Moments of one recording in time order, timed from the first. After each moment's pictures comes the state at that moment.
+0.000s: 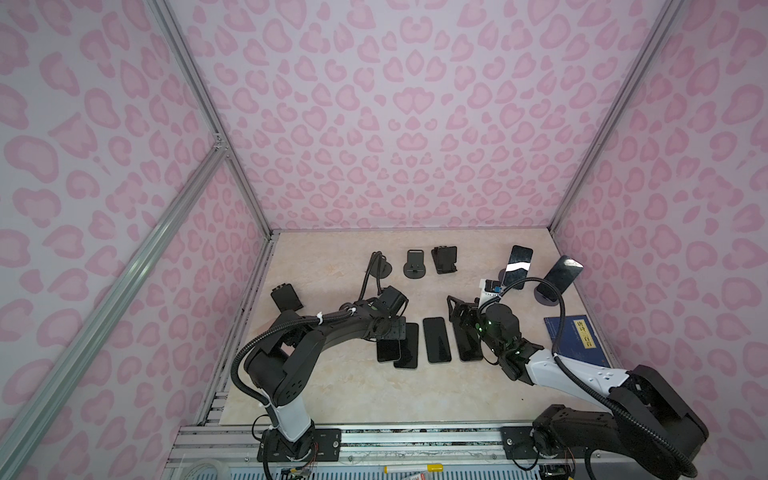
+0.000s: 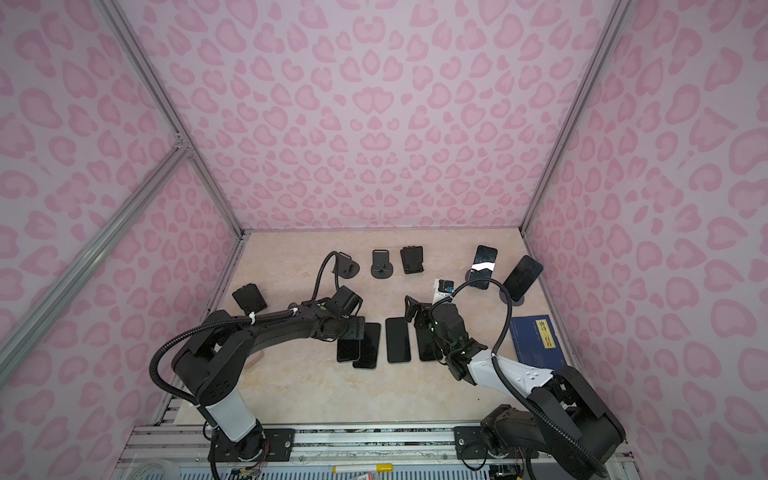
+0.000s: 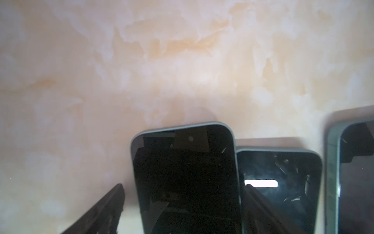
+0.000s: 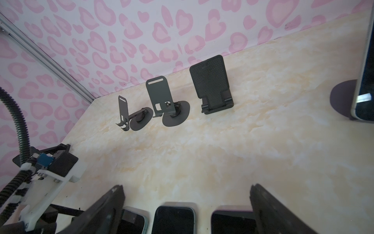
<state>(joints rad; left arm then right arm) -0.68 1.75 0.98 -0.44 -0.15 -0.61 0.58 1.26 0.42 0.51 0.23 0.53</state>
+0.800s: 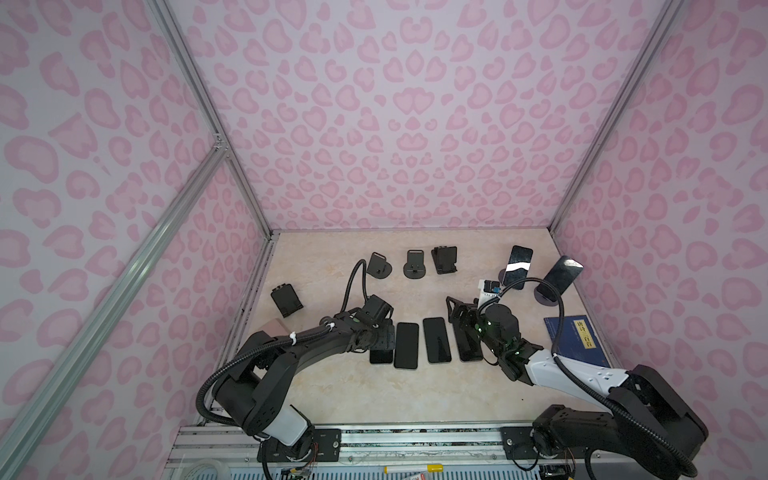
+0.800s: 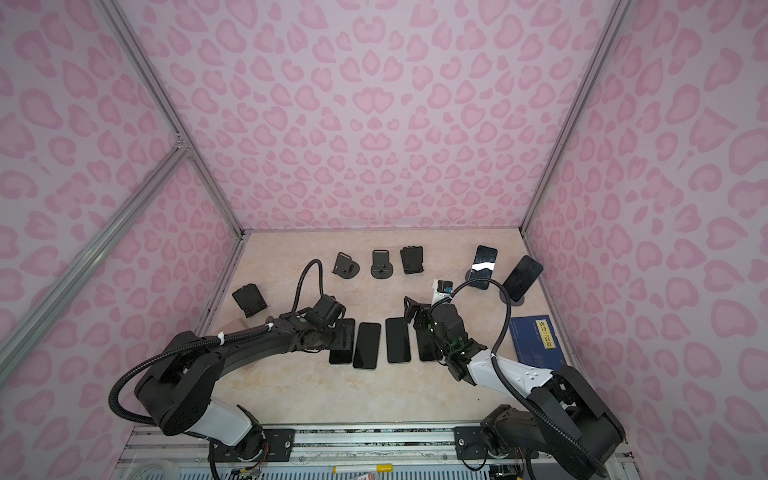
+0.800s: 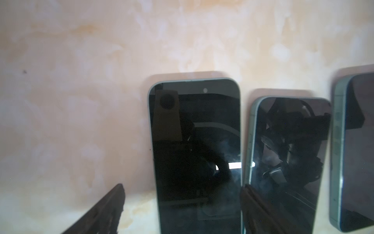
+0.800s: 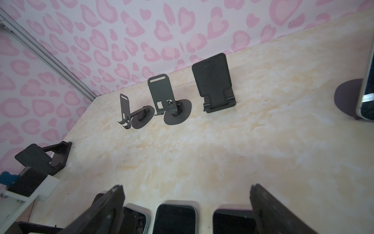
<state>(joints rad) -0.66 1.53 0.81 -0.45 -0.10 -0.60 0.58 1.26 0.42 0.51 0.23 0.53</state>
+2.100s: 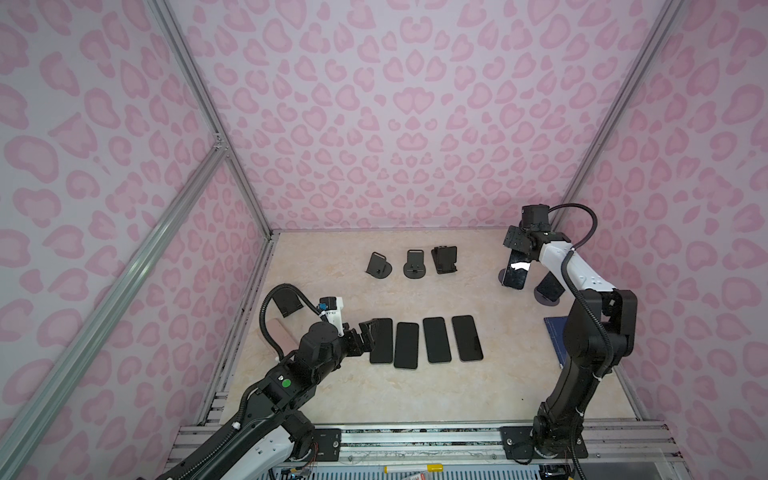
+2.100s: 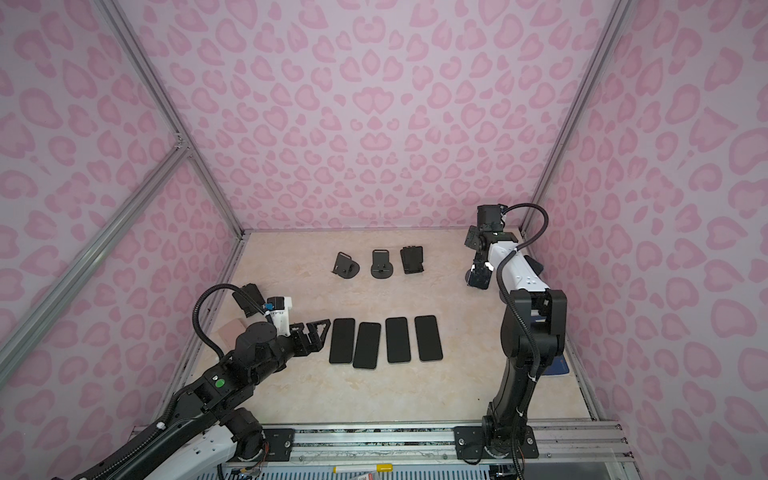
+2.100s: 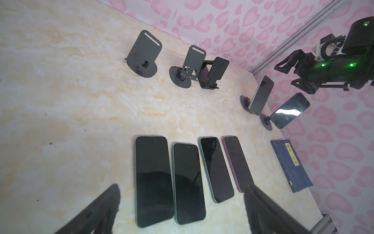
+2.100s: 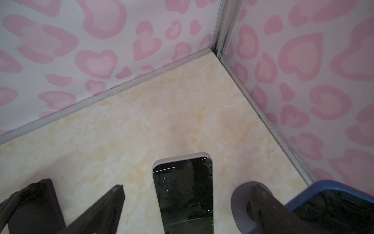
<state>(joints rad) -0.66 0.68 0.50 -0.29 -0.13 -0.68 0.00 1.93 1.63 -0.51 0.35 0.33</state>
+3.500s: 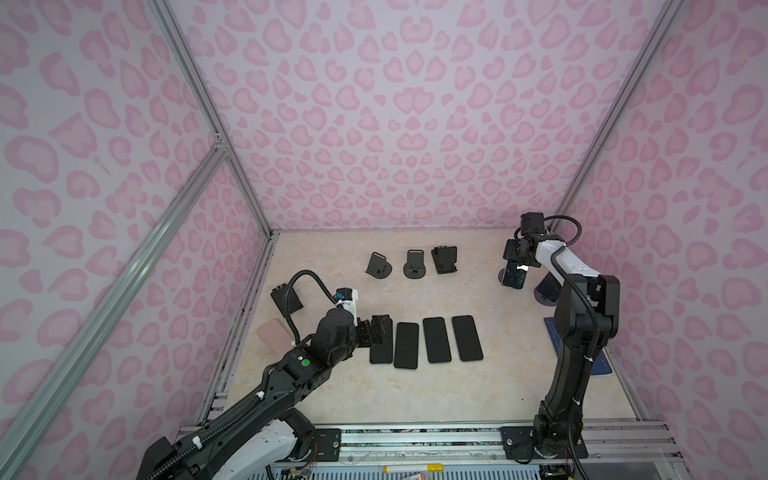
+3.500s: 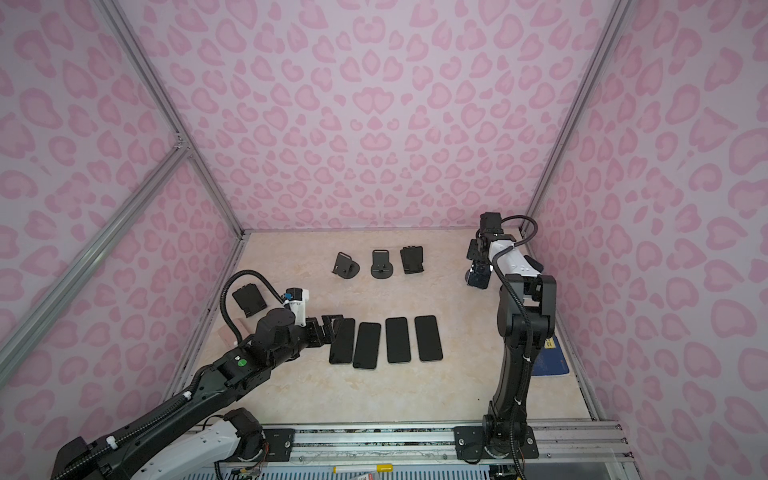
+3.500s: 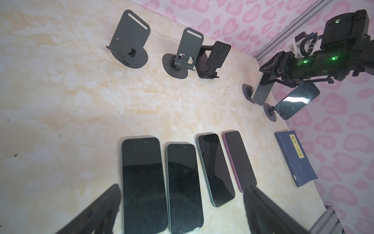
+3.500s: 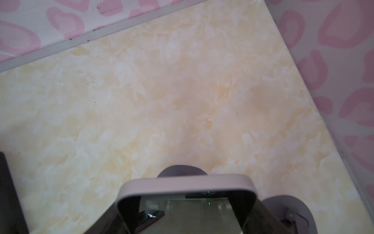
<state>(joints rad) -0.66 0.89 0.56 -0.19 -0.07 -0.66 -0.06 2.11 1.71 -0.56 0.17 0.25</state>
